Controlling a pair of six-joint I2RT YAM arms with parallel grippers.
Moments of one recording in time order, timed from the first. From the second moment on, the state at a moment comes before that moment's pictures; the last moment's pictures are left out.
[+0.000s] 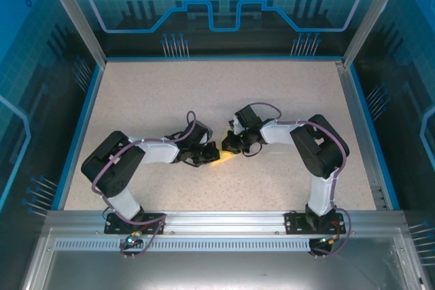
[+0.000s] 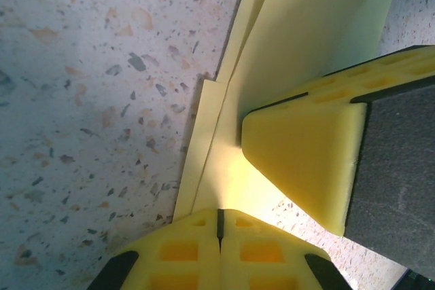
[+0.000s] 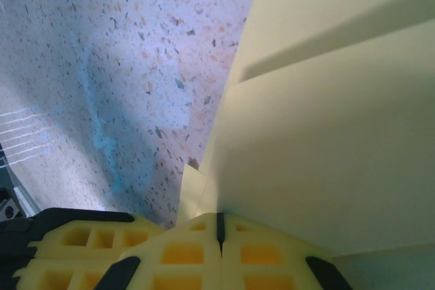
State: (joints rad) left arm -0.61 1.69 0.72 0.00 0.37 -0.87; right arm 0.59 1.91 1.00 -0.18 -0.55 0.74
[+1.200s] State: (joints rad) left arm -0.61 1.68 0.70 0.02 0.38 -0.87; right arm 0.24 2.04 1.22 -0.30 -0.58 0.59
